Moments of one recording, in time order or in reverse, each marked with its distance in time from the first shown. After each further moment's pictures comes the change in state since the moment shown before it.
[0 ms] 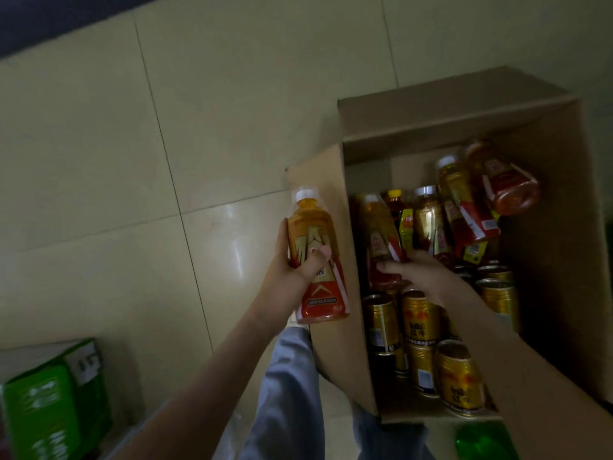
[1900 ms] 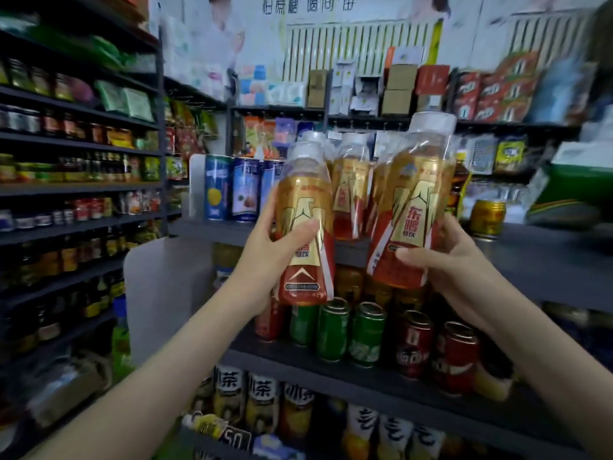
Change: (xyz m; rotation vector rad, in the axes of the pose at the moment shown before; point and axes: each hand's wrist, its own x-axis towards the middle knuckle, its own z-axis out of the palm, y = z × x) left_hand -1.090 0.117 0.401 0.078 -1.342 1.186; right_hand -1.229 0.550 -0.048 0.661 1.285 -1.487
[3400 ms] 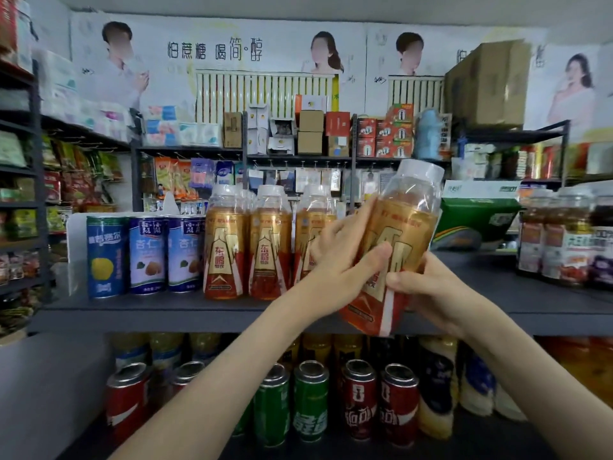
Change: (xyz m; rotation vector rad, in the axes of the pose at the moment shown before) left_hand 0.081 -0.006 0.139 0.531 -0.532 0.499; right_hand 0.028 -0.020 -0.067 -0.135 -0.075 -0.066
